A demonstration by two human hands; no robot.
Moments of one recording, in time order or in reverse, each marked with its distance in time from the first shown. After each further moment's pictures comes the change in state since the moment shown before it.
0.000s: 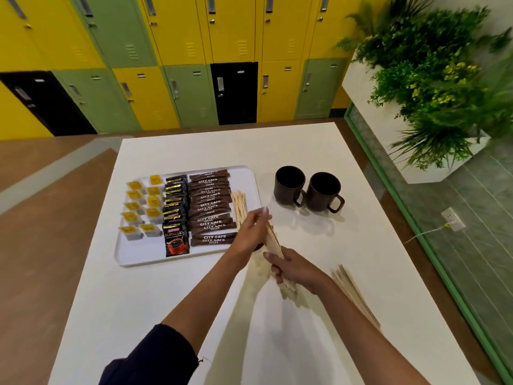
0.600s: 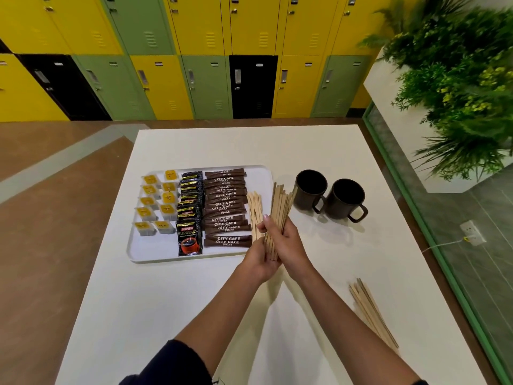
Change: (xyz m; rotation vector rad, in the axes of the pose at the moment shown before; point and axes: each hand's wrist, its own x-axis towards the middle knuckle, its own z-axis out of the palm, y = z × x) left_hand -0.001 -0.014 -0.007 -0.853 0.005 -0.433; right_hand 0.056 -0.045 0.039 0.283 0.423 -0.269
